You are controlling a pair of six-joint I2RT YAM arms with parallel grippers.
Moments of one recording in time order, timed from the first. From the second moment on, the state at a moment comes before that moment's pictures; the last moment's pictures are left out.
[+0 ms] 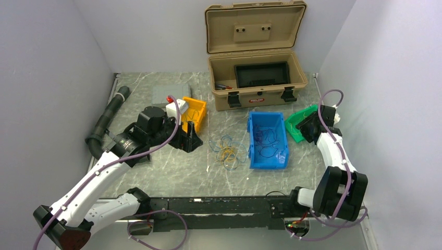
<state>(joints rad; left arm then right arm) -0.61 0.93 1.00 -0.61 0.26 -0.30 -0.26 1.23 0.78 -0.40 -0.01 0.68</state>
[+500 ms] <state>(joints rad) -0.61 0.93 1.00 -0.62 0.24 -0.28 -0.28 1.36 0.80 -0.33 0.02 0.70</state>
